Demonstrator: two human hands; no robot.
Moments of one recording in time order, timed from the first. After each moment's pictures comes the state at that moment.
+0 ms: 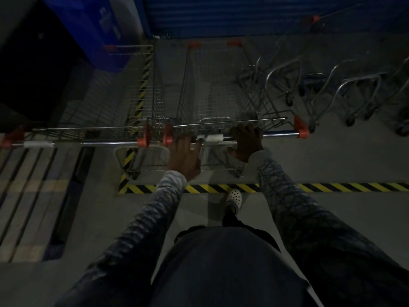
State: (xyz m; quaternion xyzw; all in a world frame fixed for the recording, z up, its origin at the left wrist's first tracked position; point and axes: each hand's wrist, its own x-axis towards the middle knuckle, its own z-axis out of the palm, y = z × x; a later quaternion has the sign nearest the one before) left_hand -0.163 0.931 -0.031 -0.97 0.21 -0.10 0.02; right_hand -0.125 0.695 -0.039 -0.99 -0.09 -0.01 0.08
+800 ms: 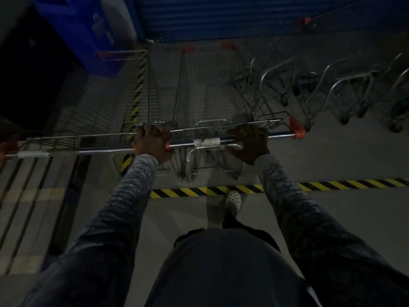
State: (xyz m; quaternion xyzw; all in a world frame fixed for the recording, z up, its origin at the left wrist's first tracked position) left_hand -0.099 1.002 -0.007 -0.98 0.14 0.02 0.14; right_hand -0.128 0.674 -0.050 -0.99 -0.05 -0.10 0.12
